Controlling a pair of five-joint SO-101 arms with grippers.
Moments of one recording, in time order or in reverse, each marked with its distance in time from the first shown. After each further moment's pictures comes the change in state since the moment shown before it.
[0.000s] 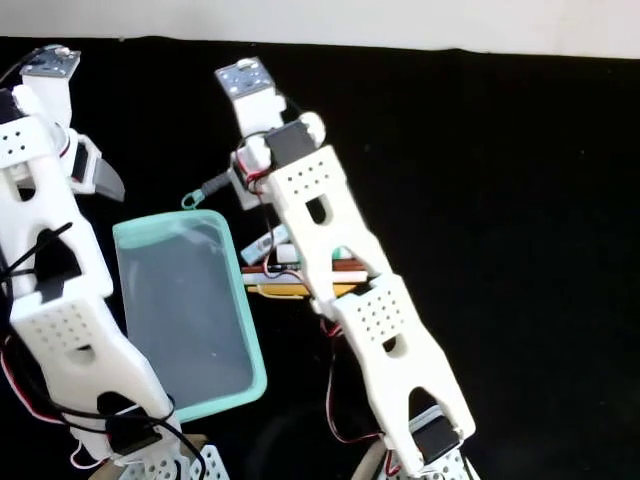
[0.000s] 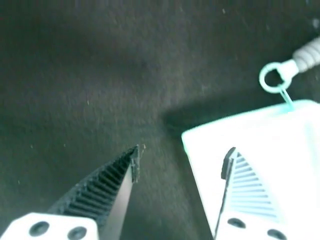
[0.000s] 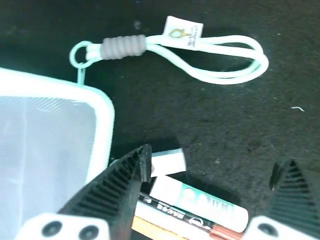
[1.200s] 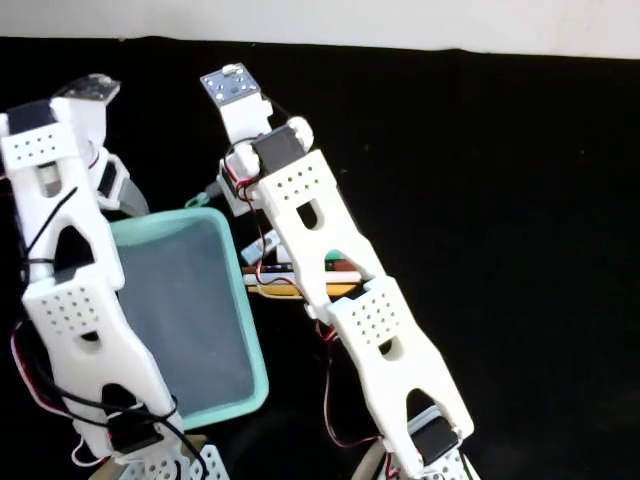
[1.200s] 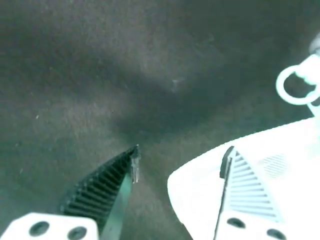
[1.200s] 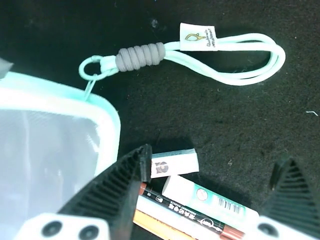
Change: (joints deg) left arm 3.2 3.2 7.9 -0.4 -2.9; right arm -1.5 0.0 0.0 0.0 0.0
